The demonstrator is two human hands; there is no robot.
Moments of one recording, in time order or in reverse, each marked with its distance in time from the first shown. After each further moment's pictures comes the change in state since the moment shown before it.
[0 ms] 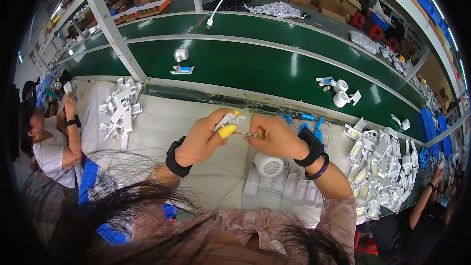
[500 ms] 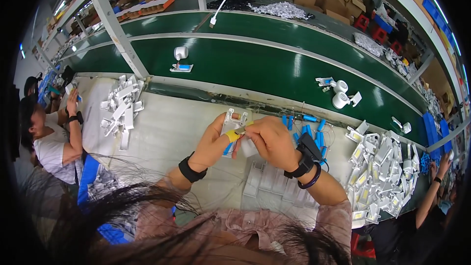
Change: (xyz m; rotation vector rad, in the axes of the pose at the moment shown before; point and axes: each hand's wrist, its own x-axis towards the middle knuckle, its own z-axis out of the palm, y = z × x) left_hand -0.002 -0.012 0.038 -0.769 0.081 -0.246; right_hand -0.002 0.016 0.021 -0.401 0.584 -0.598
